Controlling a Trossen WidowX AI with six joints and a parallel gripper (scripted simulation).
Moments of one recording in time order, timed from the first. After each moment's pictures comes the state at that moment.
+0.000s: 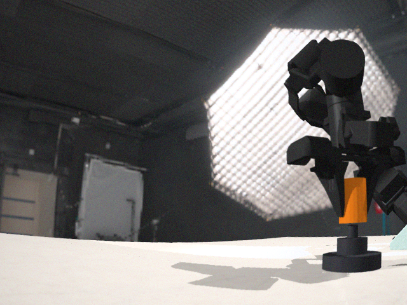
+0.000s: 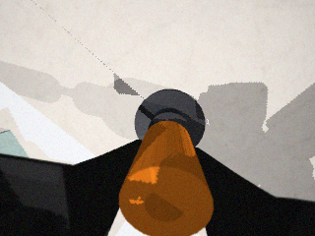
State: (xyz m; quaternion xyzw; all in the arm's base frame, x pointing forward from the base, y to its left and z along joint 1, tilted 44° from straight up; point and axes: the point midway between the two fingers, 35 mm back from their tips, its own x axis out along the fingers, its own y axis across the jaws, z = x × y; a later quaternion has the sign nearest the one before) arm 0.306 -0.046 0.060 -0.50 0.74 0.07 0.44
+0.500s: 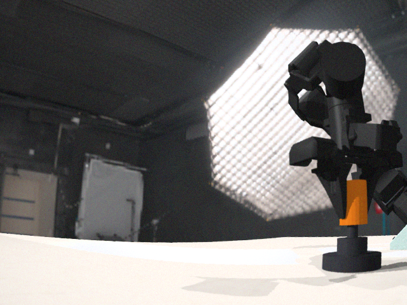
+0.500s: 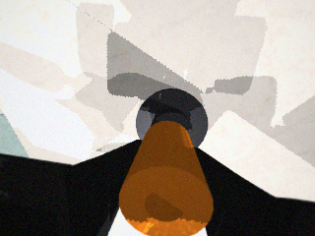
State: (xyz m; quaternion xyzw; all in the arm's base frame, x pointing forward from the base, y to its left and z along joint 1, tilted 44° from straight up) arm 0.304 -0.047 0.058 -0.52 0.74 0.11 0.41
